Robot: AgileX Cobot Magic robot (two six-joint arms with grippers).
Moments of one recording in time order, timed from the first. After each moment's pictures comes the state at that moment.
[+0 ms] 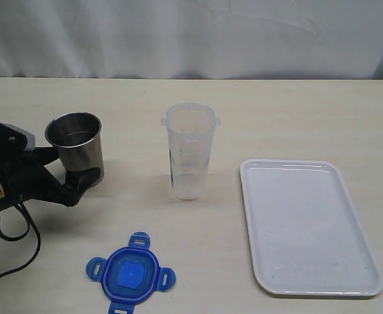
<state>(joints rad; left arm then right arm) -0.01 2.02 -0.51 0.64 -1.01 -0.18 0.00 0.00 0.00 -0.01 0.36 -0.01</state>
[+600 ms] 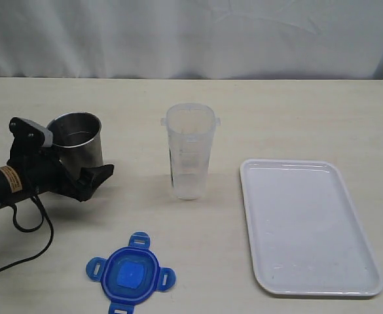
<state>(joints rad) -0.04 2.12 -0.63 0.69 -1.03 -0.18 0.00 0.00 0.00 -0.01 0.36 -0.01</state>
